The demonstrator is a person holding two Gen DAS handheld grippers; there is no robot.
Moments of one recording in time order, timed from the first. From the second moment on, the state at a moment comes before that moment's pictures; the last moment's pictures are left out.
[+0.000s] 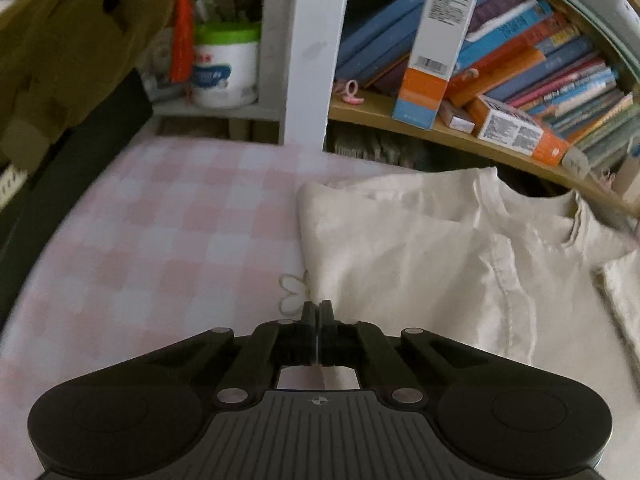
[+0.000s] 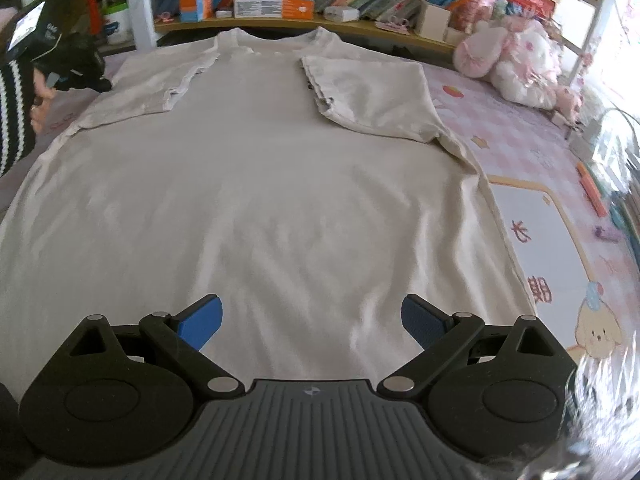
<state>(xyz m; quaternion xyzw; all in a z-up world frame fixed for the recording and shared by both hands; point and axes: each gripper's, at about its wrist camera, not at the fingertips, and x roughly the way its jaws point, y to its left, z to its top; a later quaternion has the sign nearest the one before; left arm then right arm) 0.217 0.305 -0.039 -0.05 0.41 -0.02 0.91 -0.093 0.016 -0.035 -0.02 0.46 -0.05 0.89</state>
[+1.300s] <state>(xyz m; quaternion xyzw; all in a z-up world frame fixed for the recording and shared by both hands) -0.023 0.313 -0.002 -0.04 0.36 -0.01 0.93 -0.109 0.011 -0.018 -0.03 0.41 0.02 0.91</state>
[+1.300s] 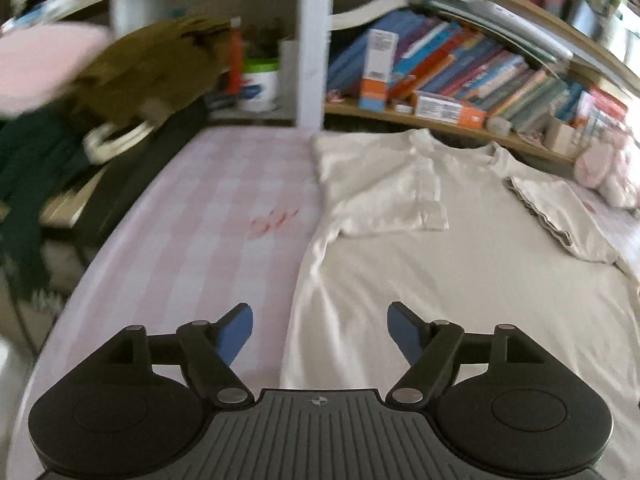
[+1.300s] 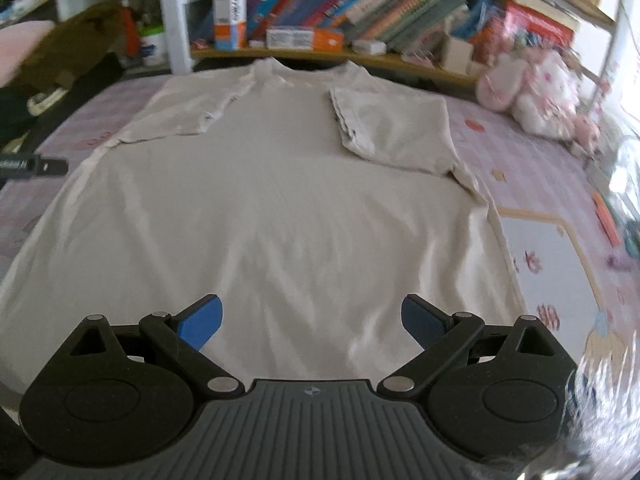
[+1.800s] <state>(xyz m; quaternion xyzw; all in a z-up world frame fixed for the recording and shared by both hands) -0.134 0.219 0.005 -0.05 0.36 0.05 0.93 -0.166 -0.068 -0.023 -0.04 0.39 0.10 0.91</state>
